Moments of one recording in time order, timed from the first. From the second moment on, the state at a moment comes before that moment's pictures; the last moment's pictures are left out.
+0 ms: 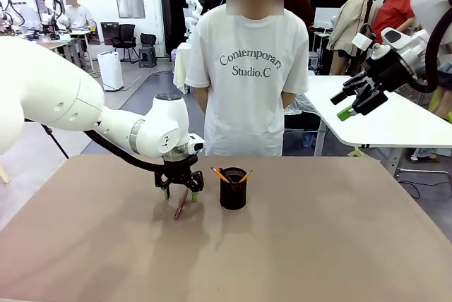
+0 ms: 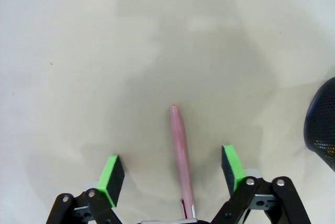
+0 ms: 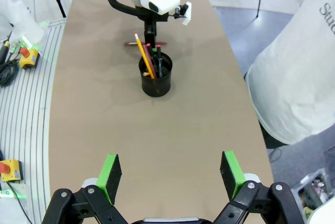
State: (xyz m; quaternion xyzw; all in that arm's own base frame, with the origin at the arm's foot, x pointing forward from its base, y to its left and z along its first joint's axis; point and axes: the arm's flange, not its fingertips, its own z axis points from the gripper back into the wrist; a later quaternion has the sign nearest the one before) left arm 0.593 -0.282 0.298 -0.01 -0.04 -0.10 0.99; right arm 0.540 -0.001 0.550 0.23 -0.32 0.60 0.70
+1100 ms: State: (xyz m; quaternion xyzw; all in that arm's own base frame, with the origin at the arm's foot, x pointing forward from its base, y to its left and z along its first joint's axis) left arm 0.596 -0.283 0.309 0.01 -0.05 -0.08 0.99; right arm 0.540 -0.001 0.550 0.23 -0.32 0.60 0.70
